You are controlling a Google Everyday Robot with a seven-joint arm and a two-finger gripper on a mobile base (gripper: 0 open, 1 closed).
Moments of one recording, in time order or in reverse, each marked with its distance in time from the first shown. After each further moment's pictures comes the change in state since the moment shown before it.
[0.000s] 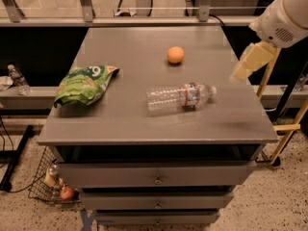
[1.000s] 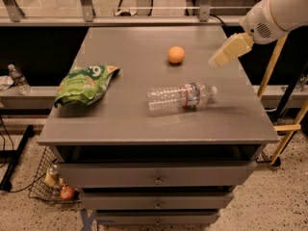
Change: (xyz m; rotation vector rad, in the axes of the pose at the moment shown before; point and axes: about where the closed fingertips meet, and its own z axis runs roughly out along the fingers) arm -0.033 -0.033 0.030 0.030 -0.204 0.180
